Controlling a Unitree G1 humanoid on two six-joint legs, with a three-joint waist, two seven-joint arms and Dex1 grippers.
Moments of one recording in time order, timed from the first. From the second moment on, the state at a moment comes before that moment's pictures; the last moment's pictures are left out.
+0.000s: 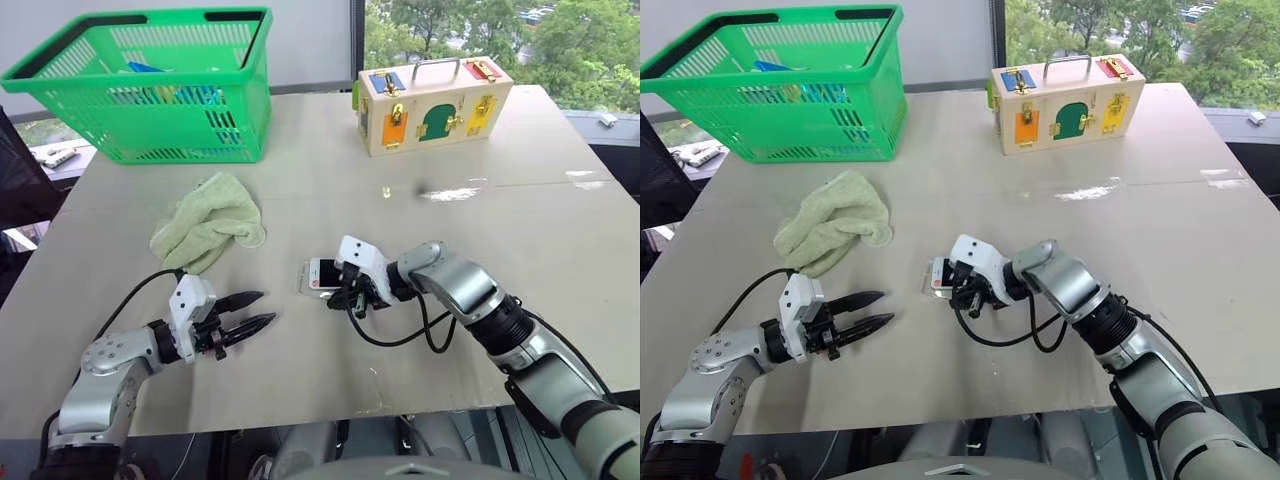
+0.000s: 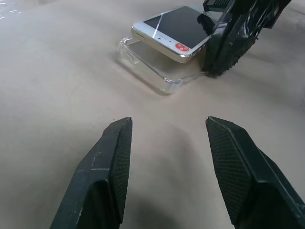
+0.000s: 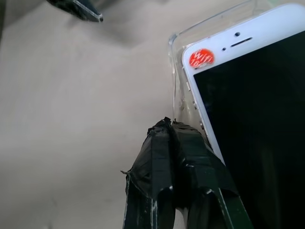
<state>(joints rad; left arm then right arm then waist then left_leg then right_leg) 0.13 0.69 0.20 -0.06 -0.47 0.14 -1.12 -0.70 -0.26 0.51 0.01 0.22 0.96 0.96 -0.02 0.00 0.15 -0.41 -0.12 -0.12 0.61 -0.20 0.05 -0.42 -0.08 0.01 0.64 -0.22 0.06</state>
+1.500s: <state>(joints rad) 0.09 0.68 0.21 -0.05 -0.51 0.13 -1.14 -0.80 -0.36 0.49 0.21 0.05 0.63 0.93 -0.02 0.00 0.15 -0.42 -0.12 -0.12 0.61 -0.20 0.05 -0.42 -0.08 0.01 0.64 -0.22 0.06</state>
